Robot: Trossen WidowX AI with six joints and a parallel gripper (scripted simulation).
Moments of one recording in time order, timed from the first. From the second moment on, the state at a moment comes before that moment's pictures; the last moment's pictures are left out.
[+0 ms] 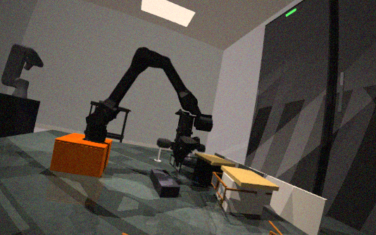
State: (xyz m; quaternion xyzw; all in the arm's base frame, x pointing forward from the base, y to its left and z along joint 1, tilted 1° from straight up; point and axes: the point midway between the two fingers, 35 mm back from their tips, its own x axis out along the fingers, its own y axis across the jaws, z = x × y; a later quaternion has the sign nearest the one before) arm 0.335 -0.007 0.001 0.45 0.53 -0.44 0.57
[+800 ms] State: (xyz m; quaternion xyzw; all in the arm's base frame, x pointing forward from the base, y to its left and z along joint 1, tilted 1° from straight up) arm 0.368 0.000 0.001 0.45 0.53 -0.43 0.57
